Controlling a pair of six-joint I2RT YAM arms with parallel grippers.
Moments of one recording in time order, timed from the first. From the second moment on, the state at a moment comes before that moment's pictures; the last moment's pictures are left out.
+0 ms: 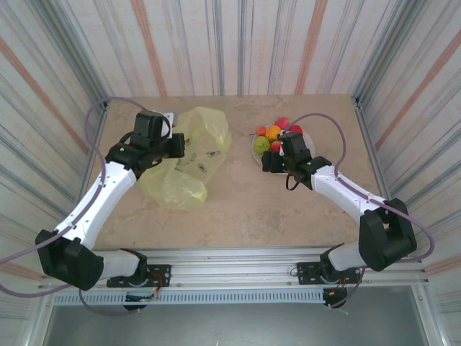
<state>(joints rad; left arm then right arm) -0.37 1.28 1.24 -0.65 0.11 -0.34 0.46 1.40 0.93 -0.34 0.08 0.38</state>
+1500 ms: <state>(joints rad) -0.37 1.13 1.06 -0.50 -0.13 -0.38 0.64 1.53 0.94 -0.05 -0.01 0.77</state>
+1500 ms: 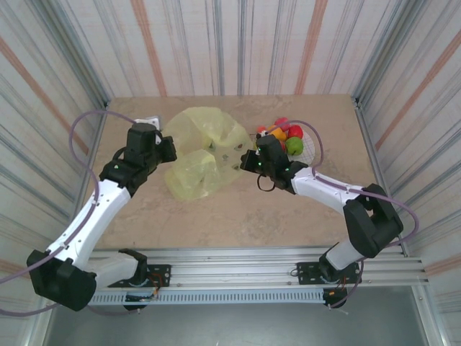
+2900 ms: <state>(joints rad) -0.36 1.25 1.19 -0.49 0.11 -0.46 0.47 1.23 0.91 -0.34 -0.06 0.50</state>
